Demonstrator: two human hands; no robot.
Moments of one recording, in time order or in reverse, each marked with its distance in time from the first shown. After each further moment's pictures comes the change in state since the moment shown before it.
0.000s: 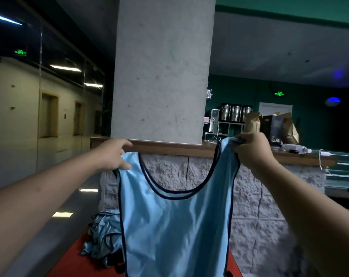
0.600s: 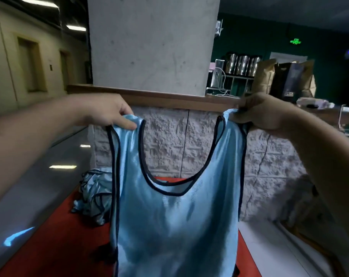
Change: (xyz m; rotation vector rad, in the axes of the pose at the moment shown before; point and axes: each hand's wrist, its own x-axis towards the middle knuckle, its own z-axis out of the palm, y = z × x) left_hand 0.079 -0.010 0.060 0.045 -0.405 0.077; right_hand 0.053 0.077 0.058 0.007 -0.573 0.051
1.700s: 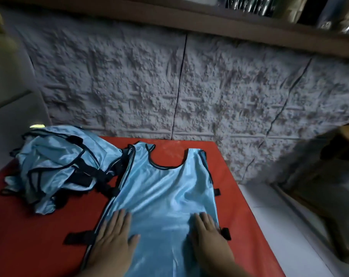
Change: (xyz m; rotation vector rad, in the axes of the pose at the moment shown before) left_hand 0.067 -0.197 0.540 0.123 0.026 -0.171; right_hand -0.081 0.382 0.369 -0.517 -0.309 0.381
